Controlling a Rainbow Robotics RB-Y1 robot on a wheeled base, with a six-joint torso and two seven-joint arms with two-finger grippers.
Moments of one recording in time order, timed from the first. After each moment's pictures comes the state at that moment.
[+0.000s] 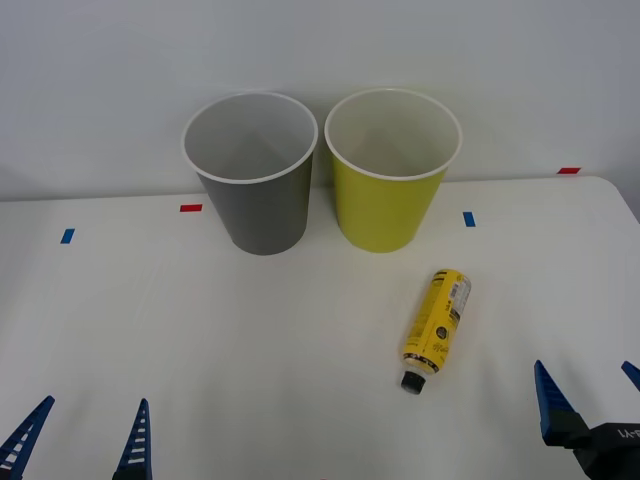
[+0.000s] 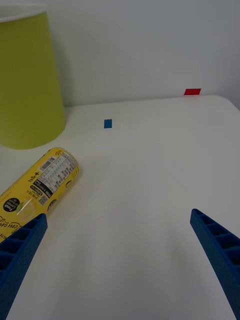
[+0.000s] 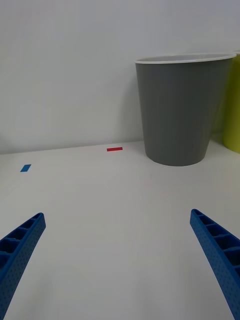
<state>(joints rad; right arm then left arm) 0.93 -0.41 0.04 -2.38 -0.05 0.11 1.20 0.98 0.45 -0.31 -2.09 0.50 -0.58 -1.90</state>
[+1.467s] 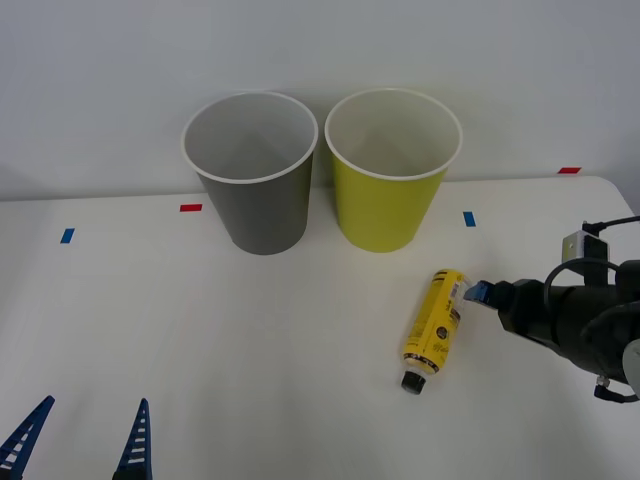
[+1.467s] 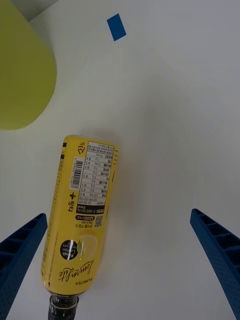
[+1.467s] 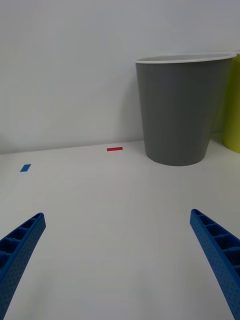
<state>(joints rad) 0.03 -0.49 0.01 -2.32 -0.50 1.47 0.86 0.98 0.45 -0.31 -2.09 0.50 -0.58 -1.90</state>
